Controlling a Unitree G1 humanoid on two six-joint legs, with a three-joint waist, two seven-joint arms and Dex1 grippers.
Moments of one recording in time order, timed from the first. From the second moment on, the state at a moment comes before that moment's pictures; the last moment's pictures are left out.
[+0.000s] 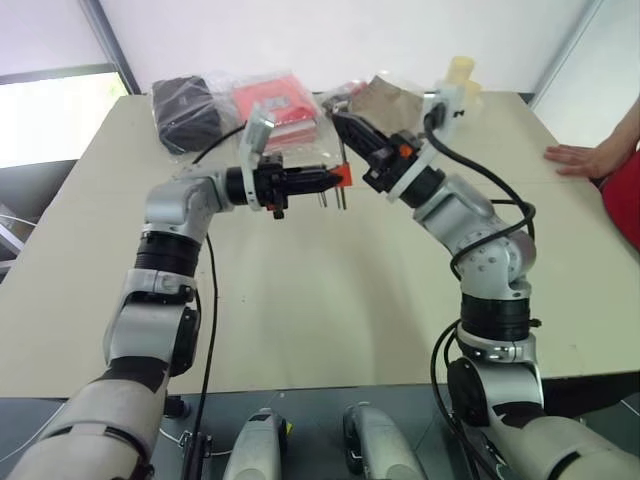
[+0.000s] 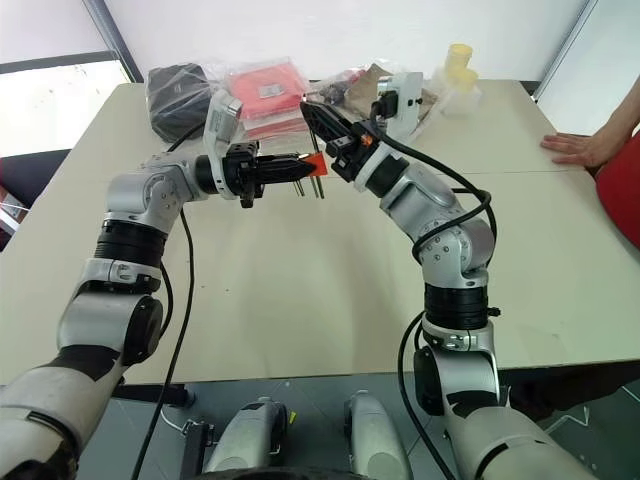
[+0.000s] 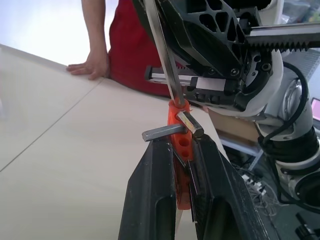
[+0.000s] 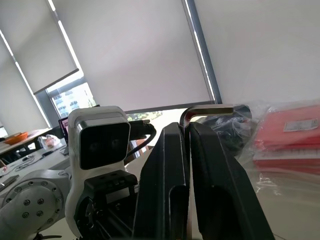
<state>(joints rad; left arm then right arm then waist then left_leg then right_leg) -1.06 0.36 0.02 0.57 -0.47 0.58 -1.35 -0.78 -0.18 -0.12 -0.12 0.70 0.66 0.42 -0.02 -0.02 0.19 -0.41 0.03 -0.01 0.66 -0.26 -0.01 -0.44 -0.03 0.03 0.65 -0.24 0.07</state>
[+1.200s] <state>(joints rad) -1.00 0.44 0.01 0.57 -0.44 0.55 -1.36 -0.63 -0.52 -0.16 -0.28 0.88 0.85 0.65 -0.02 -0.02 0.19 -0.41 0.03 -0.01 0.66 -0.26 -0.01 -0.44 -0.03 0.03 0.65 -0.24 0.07</state>
